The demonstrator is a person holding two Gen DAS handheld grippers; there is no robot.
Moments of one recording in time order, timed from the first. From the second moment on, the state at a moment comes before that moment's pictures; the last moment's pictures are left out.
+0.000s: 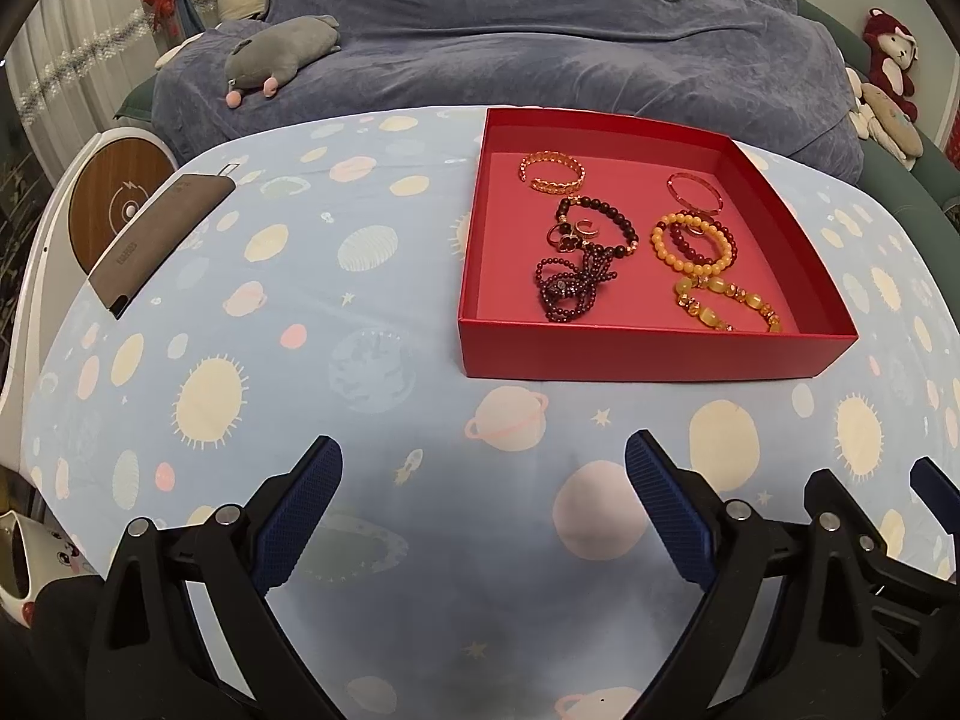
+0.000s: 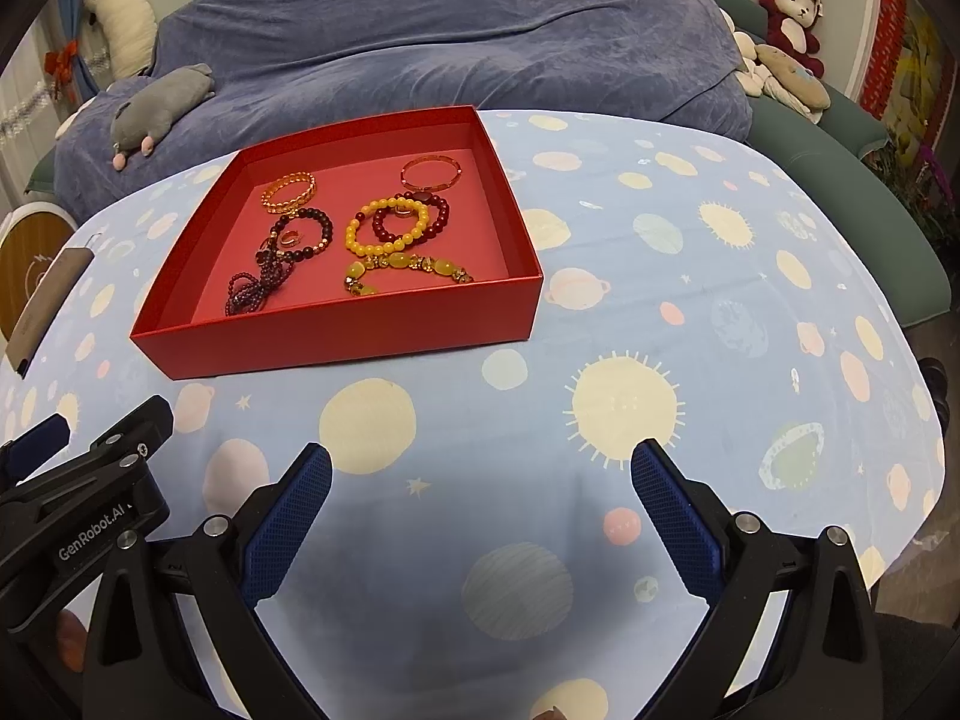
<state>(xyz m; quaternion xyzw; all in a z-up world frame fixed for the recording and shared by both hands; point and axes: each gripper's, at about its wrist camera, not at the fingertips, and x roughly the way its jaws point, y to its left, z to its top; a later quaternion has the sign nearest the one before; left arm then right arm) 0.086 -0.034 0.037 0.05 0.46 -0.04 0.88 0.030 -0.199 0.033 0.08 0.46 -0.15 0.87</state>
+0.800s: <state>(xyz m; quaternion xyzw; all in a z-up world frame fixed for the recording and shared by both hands) 0.085 -0.034 0.038 0.05 0.46 -0.04 0.89 0.029 -0.199 0.033 0.08 0.46 -0.15 0.87</state>
